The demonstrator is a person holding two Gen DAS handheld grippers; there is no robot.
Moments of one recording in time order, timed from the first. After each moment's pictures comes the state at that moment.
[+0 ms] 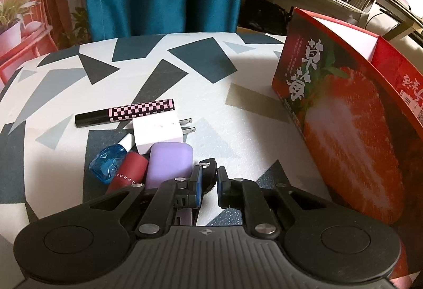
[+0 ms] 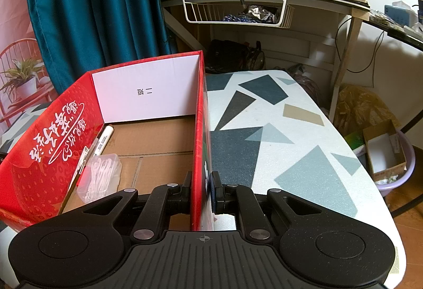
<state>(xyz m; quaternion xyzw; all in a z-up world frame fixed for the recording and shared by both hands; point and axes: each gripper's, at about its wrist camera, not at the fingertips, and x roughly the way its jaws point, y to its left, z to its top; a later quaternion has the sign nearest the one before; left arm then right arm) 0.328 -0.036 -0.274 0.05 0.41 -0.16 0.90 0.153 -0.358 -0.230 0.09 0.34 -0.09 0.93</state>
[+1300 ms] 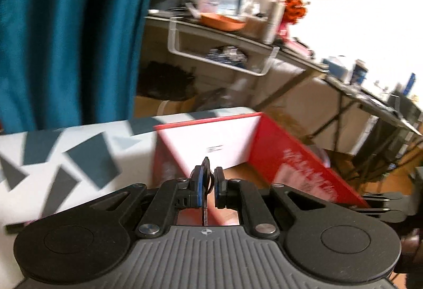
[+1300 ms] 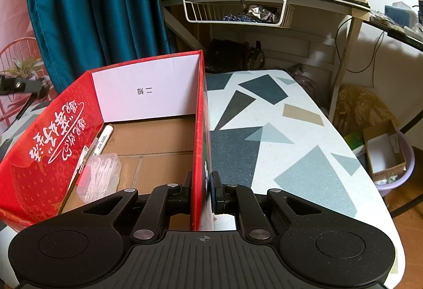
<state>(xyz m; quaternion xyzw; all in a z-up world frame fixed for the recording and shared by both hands) 0.317 -0.112 -0.176 0.00 0.28 -0.37 0.89 0.152 -0.359 -0.231 0.09 0.34 -0.09 0.93</state>
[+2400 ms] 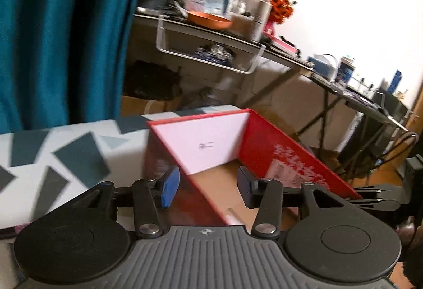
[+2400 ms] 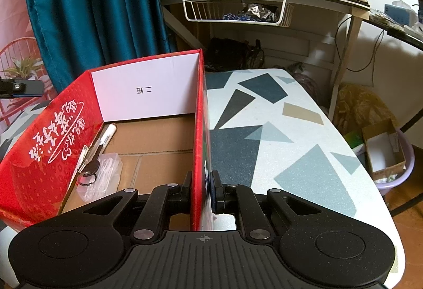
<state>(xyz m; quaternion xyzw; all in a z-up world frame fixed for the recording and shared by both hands) 0.323 -0.090 -0.188 0.00 0.27 -0.39 0.88 0.150 -0.359 -0.230 0.09 0.34 -0.09 0.93</state>
